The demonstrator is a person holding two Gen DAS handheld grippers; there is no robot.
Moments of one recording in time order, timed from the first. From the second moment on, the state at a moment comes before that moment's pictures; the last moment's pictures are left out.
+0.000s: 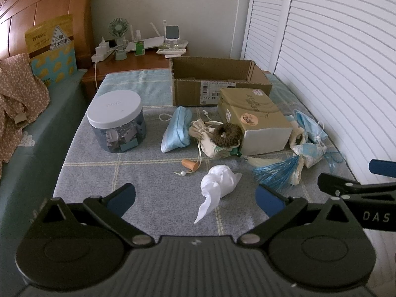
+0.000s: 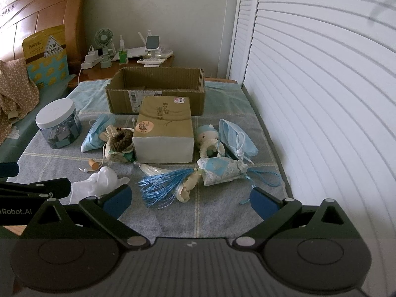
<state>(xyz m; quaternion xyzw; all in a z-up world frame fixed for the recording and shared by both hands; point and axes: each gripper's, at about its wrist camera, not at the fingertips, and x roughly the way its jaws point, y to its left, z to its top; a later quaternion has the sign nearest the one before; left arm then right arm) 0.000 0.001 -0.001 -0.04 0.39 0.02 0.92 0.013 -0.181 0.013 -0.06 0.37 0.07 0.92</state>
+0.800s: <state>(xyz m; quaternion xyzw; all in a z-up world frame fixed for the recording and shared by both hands) 0.000 0.002 -0.001 -0.04 0.39 0.02 0.92 0.015 -0.179 0.013 -0.06 0.37 0.07 0.92</state>
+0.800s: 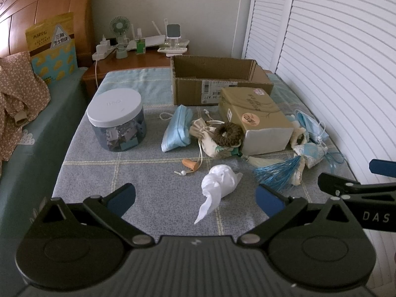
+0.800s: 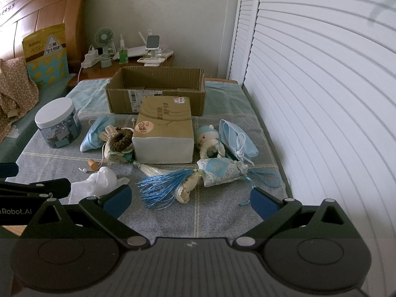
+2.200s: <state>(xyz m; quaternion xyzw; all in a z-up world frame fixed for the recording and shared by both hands) 0.018 0.003 -0.029 0.00 0.37 -0.07 0.93 0.026 -0.183 -0.006 -0.09 0.35 0.10 0.93</state>
